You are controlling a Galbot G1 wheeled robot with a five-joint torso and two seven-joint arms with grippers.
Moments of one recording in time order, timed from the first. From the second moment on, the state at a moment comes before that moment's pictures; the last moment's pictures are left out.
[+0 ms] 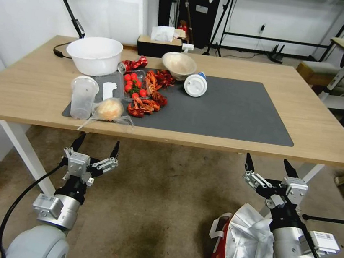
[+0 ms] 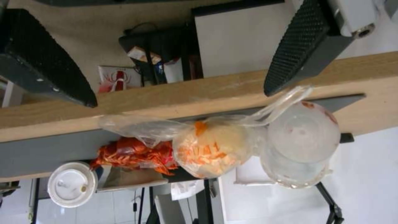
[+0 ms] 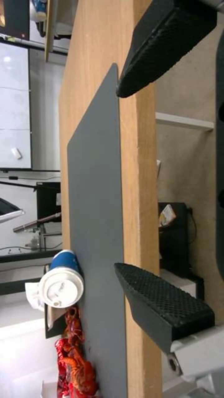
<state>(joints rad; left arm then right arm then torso) 1.67 -1.29 -0.54 -2.25 -0.19 -0.05 -0.05 -1.71 1.46 0.65 2.39 0.20 -0.10 0.00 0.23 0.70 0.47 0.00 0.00</state>
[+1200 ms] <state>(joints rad) 1.67 -1.29 -0.53 -2.23 -0.17 -0.05 -0.05 -1.68 1.45 0.67 2.38 0.23 -0.12 0.01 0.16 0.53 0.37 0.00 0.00</state>
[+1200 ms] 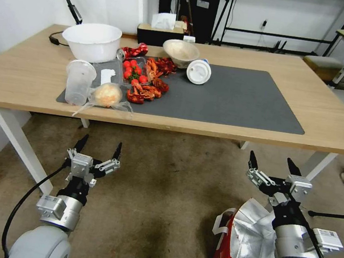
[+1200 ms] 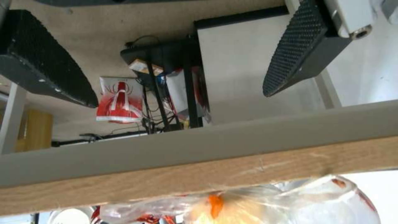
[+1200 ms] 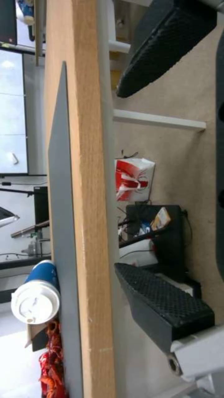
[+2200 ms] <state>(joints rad) 1.67 -1.30 -0.54 -2.25 -0.17 -0.05 -0.04 -1.67 1.44 0.66 2.37 0.25 -0.12 0.01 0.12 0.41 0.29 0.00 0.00</state>
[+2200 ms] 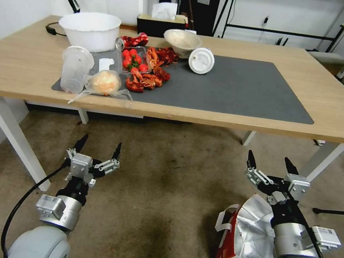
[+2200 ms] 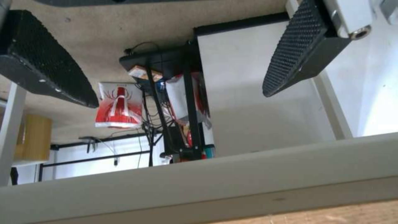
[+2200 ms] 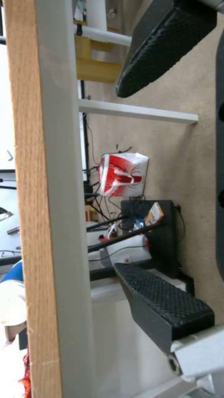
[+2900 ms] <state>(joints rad) 1.68 -1.30 -0.54 -2.25 -0.16 -0.05 -0.05 -1.68 1.44 0.67 2.38 0.26 -0.11 0.00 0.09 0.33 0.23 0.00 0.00</state>
